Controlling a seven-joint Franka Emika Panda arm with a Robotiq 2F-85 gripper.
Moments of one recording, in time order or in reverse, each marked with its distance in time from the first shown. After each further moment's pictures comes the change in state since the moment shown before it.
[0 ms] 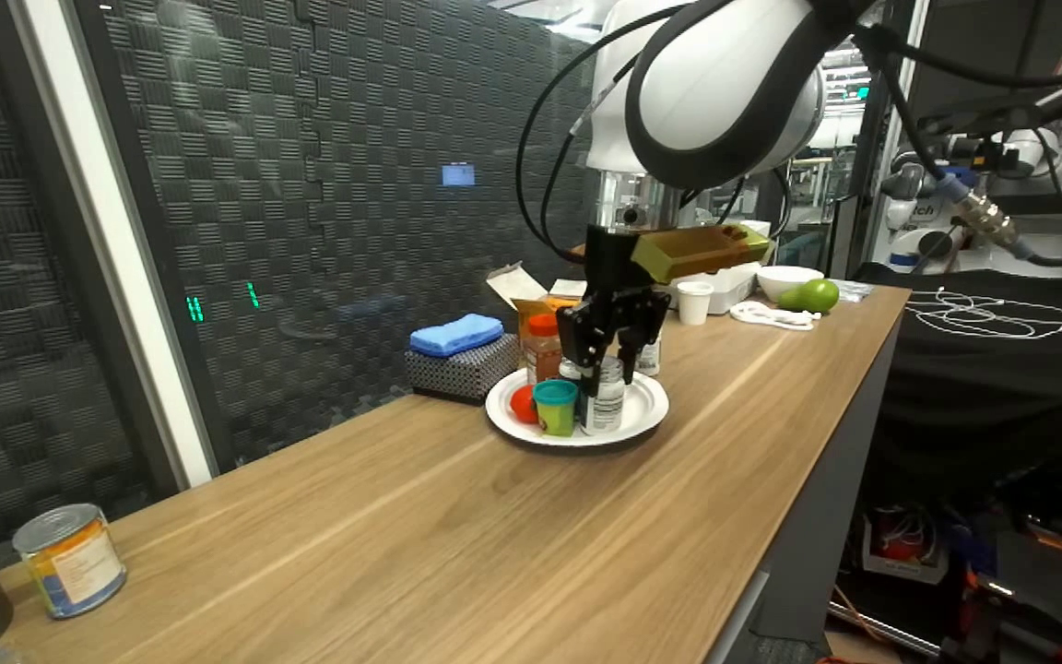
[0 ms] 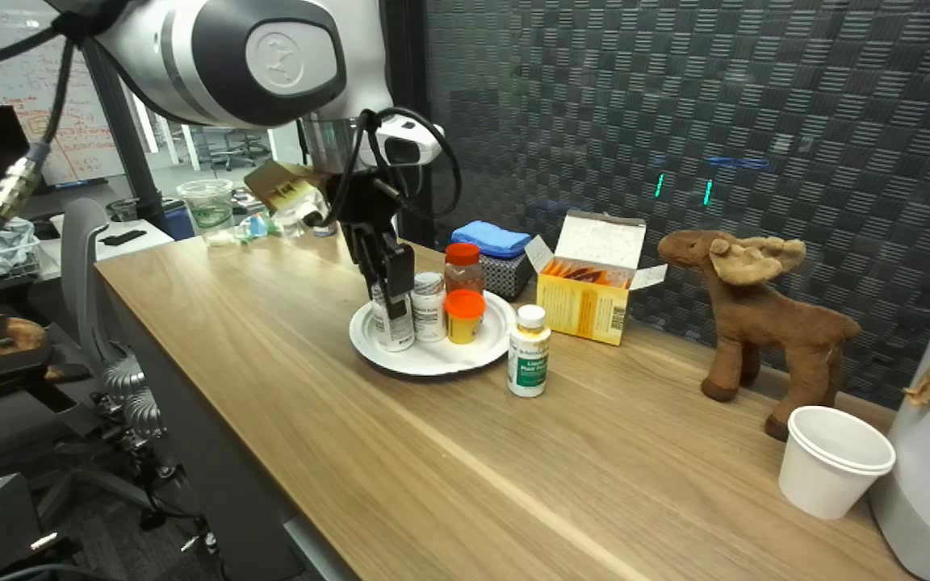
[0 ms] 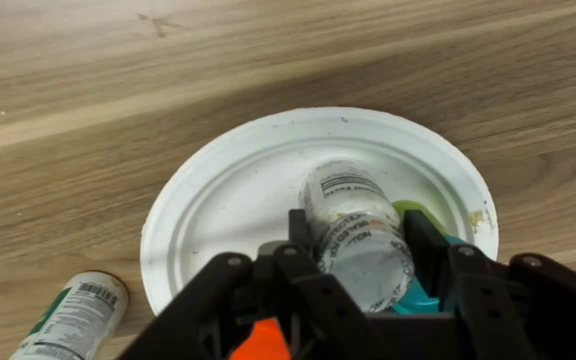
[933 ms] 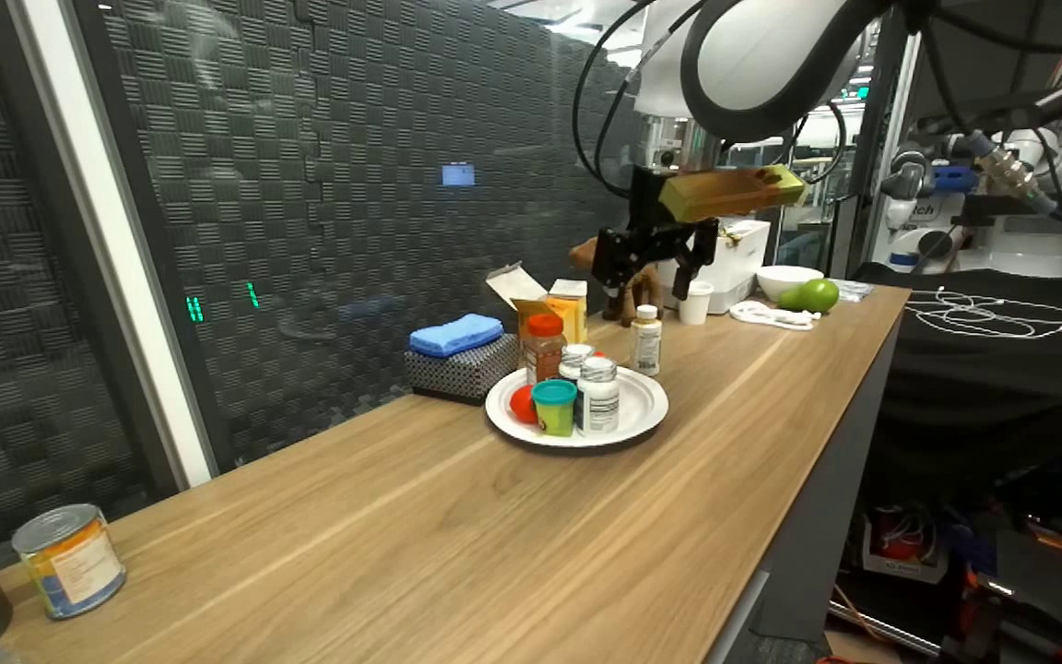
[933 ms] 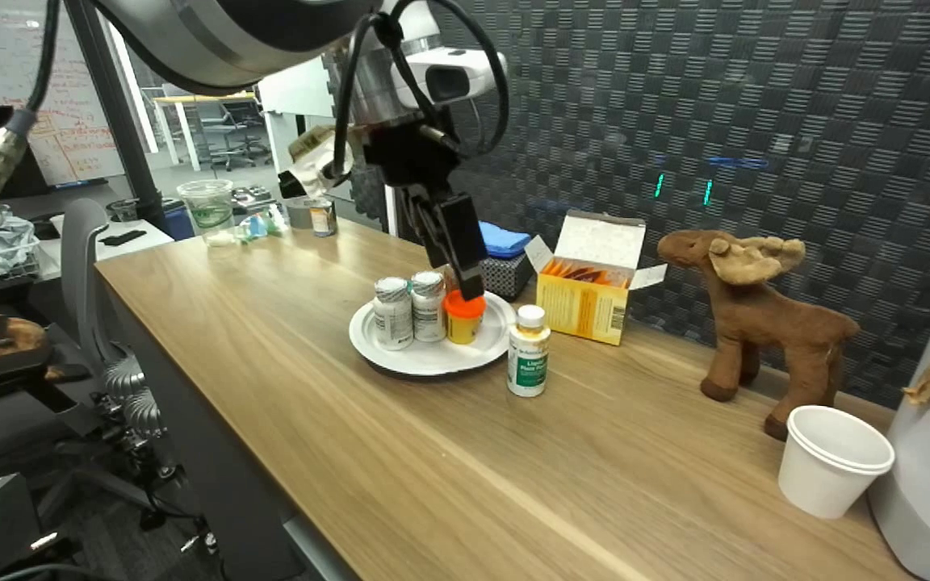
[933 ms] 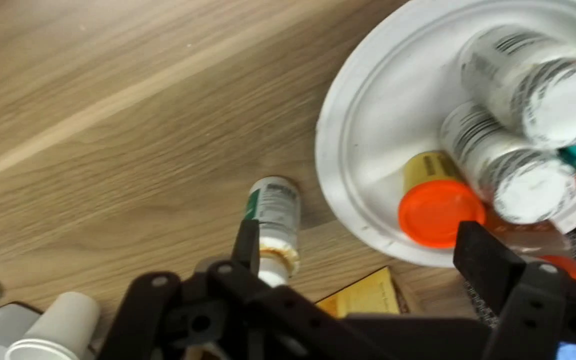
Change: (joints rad) arm -0.043 -0.082 -0.108 0.017 -0.193 -0.010 0.212
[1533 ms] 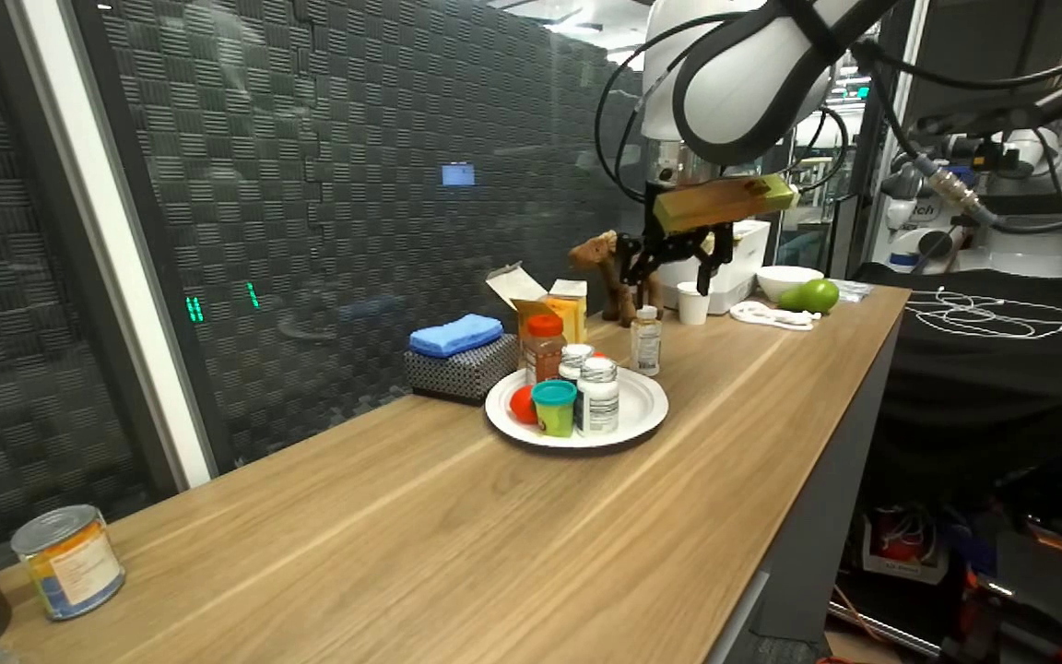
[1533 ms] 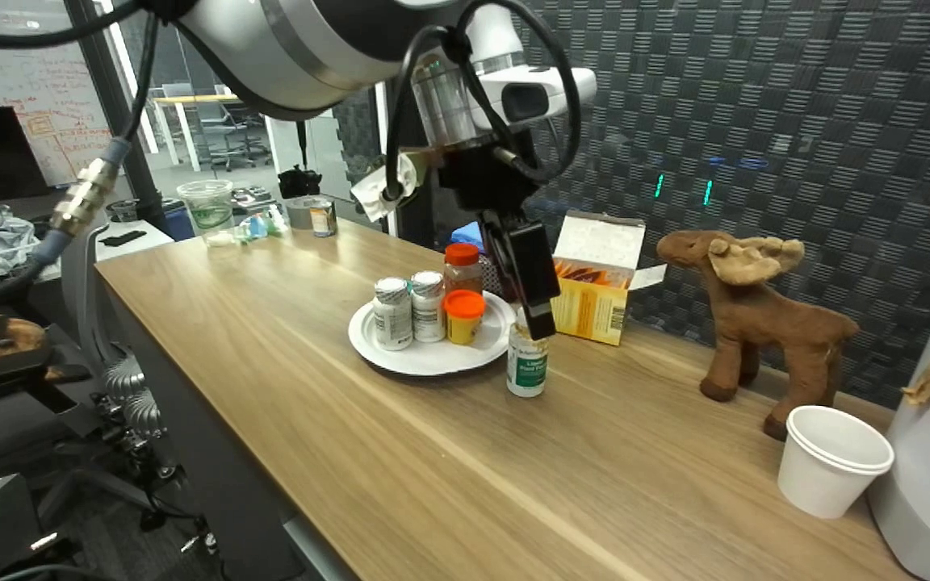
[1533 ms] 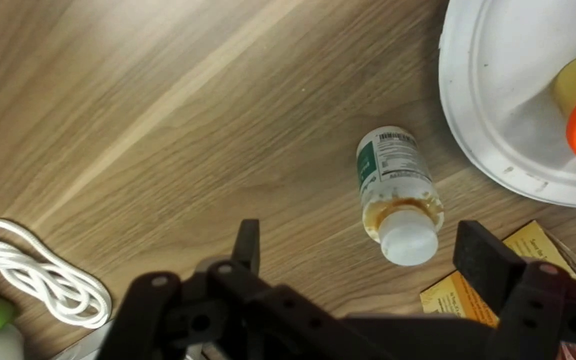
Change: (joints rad) arm -0.051 0.118 -0.053 0.125 -0.078 -0.060 0.160
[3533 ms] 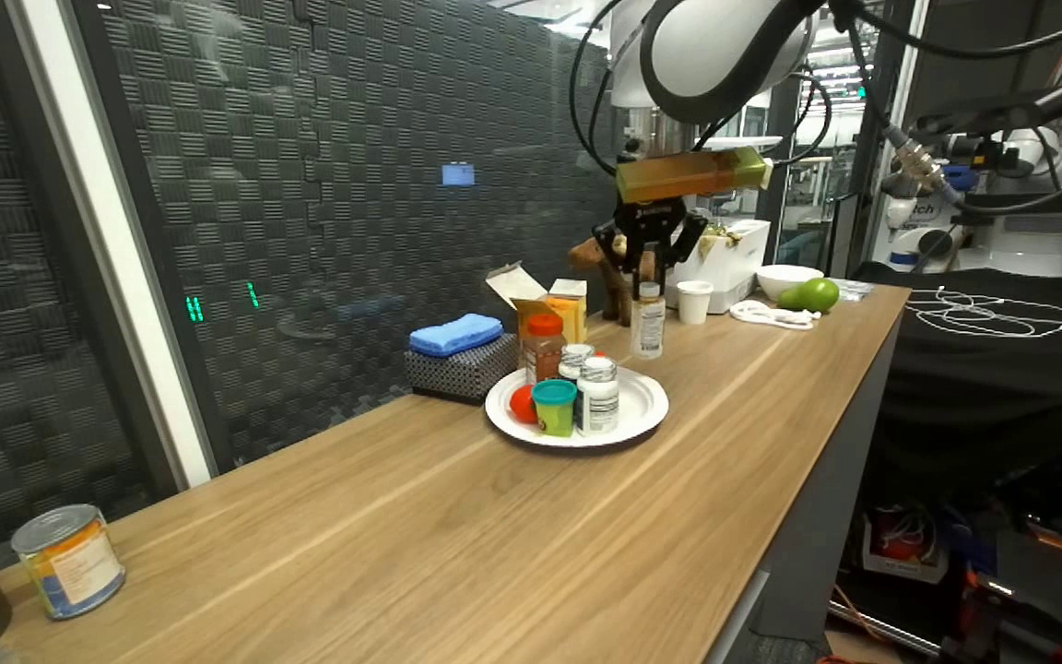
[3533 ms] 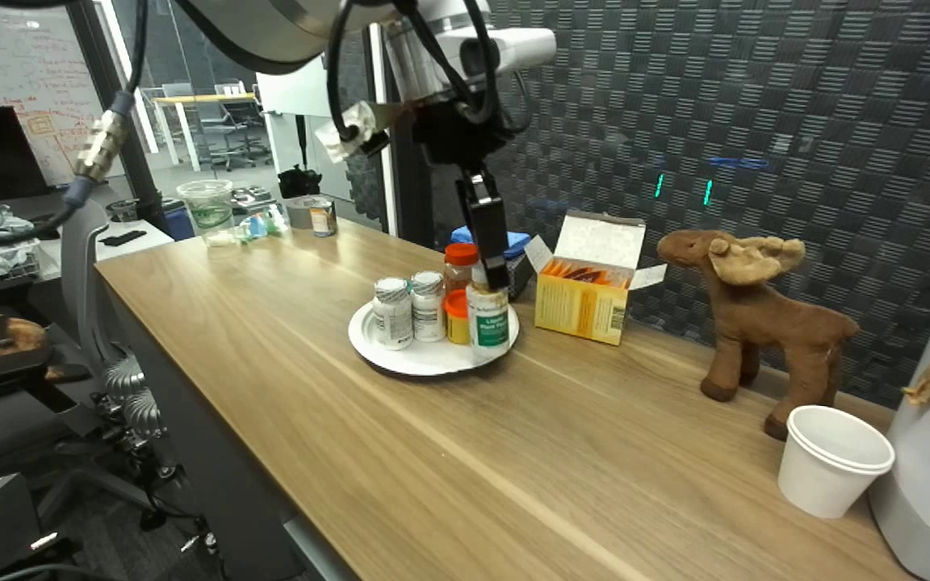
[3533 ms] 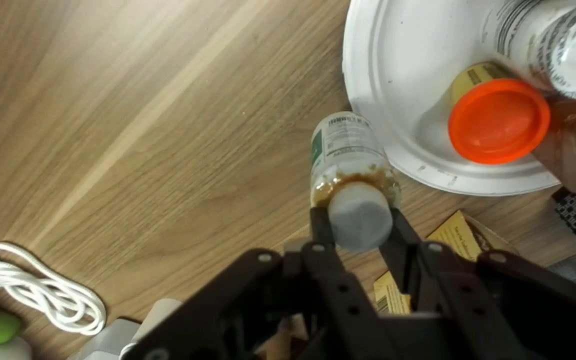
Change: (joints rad) arm 0.090 -0.030 -0.002 0.052 0.025 -0.109 0.122
